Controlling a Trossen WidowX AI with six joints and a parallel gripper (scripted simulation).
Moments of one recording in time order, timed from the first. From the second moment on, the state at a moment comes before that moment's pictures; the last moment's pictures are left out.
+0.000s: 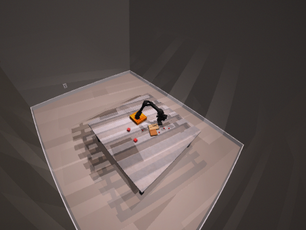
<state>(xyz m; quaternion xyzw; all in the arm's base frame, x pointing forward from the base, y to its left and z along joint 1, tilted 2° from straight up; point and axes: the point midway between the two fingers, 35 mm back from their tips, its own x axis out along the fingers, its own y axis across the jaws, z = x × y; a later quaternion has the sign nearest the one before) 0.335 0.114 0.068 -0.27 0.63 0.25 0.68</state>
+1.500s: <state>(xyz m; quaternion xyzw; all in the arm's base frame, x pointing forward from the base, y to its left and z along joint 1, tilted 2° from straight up) 0.364 0.104 0.011 -0.38 0.58 0.36 0.63</state>
